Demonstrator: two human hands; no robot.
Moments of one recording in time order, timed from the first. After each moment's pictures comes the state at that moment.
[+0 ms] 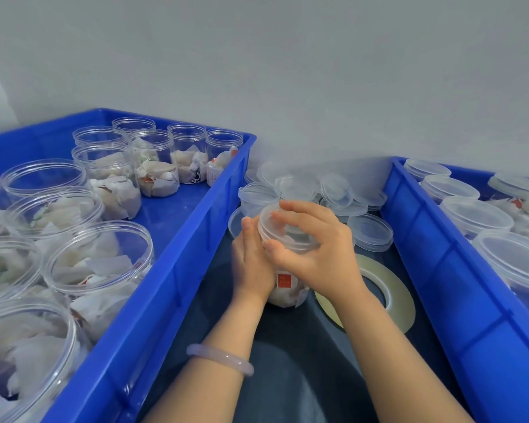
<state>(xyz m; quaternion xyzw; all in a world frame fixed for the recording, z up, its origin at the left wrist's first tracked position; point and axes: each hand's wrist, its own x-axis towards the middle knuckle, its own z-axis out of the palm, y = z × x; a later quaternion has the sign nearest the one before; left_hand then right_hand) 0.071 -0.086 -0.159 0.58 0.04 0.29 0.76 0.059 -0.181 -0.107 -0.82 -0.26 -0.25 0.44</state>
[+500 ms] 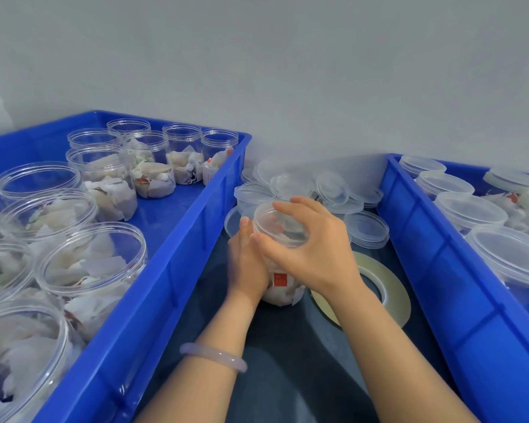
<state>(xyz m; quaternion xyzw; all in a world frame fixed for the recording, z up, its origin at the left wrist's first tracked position) 0.078 -0.080 -0.165 0.58 0.03 0.25 0.77 0.053 -0.179 -0.093 -0.88 -0.19 -0.17 0.41</state>
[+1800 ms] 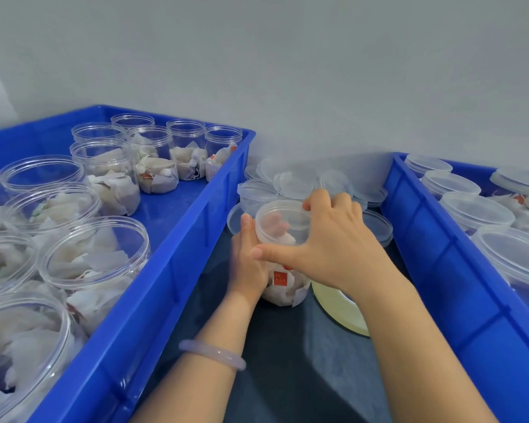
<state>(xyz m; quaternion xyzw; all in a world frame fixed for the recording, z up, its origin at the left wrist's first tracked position) 0.073 -0.079 -0.164 0.58 0.01 0.19 0.79 0.039 -0.188 -0.062 -0.97 -0.15 -0.08 0.17</state>
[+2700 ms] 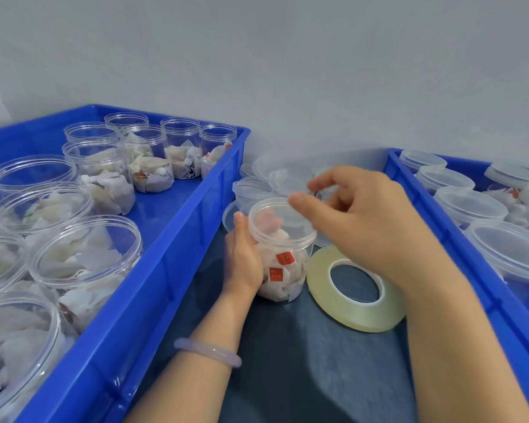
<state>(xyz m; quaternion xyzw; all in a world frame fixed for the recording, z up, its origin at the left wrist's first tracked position) 0.072 -0.080 -0.162 0.57 0.05 0.21 0.79 0.033 -0.216 -0.034 -0.91 -0.20 -0.14 0.34</state>
